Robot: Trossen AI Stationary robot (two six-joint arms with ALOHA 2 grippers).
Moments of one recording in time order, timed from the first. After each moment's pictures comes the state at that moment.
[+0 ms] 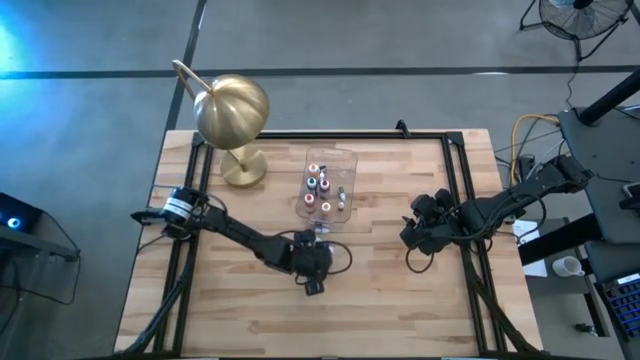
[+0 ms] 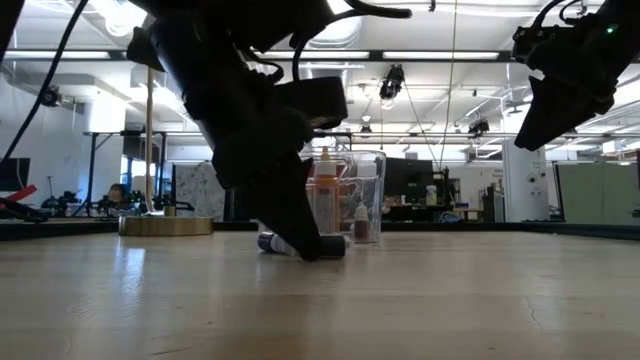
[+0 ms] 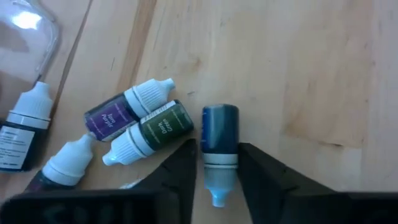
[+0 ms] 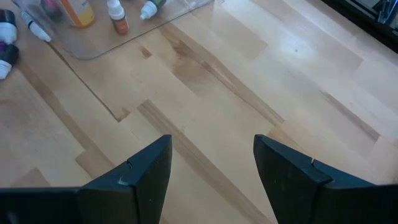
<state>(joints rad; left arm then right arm) -0.33 1.97 1.19 -0.24 -0.29 -0.44 0.41 1.06 0.70 -0.94 0.67 1.10</state>
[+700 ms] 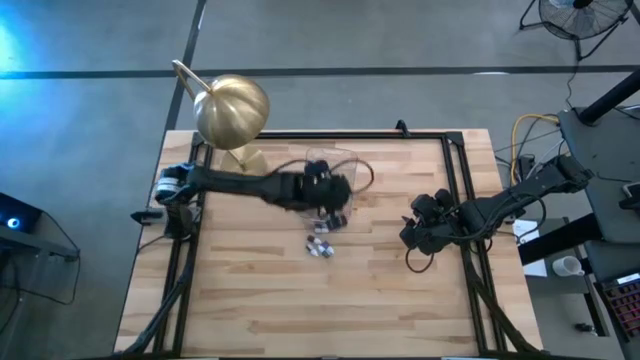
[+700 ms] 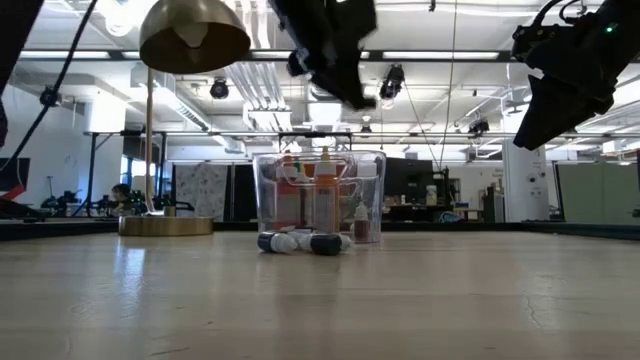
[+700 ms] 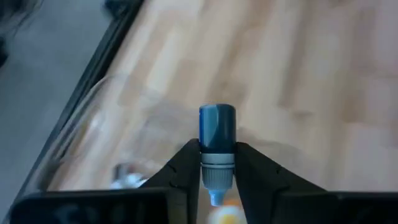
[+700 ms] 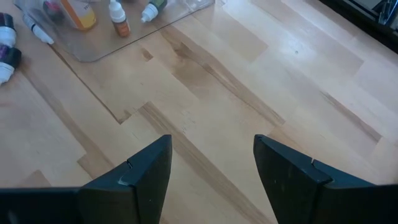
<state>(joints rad) -0.02 1.84 1.65 -0.65 -0.43 -0.13 0.41 1.06 0.70 -0.93 0.68 1.10</state>
